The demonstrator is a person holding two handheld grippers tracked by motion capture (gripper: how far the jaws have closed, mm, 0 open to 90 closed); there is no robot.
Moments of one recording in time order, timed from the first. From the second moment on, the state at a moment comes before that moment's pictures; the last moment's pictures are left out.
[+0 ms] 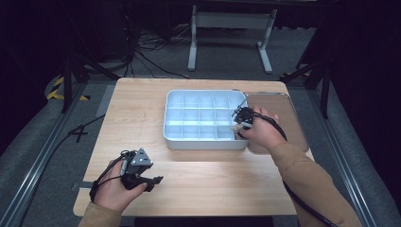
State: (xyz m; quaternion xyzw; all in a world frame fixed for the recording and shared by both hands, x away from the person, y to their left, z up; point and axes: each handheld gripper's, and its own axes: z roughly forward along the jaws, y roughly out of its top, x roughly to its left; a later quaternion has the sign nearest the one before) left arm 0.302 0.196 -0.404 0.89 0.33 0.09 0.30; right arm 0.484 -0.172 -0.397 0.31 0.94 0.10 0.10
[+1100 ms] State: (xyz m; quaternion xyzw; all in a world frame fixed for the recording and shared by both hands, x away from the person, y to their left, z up) left arm 0.303 0.193 -0.404 0.89 0.33 0.09 0.30; right arm 0.477 -0.190 -0.384 0.32 0.93 0.18 0.08
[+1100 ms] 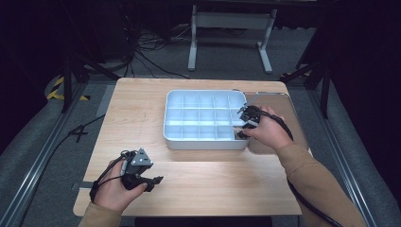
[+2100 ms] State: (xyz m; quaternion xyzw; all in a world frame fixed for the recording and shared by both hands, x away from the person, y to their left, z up) left arm 0.315 0.180 -0.398 0.89 0.30 0.07 0.32; right arm 0.393 -0.240 -0.340 0.26 0.88 0.39 0.08
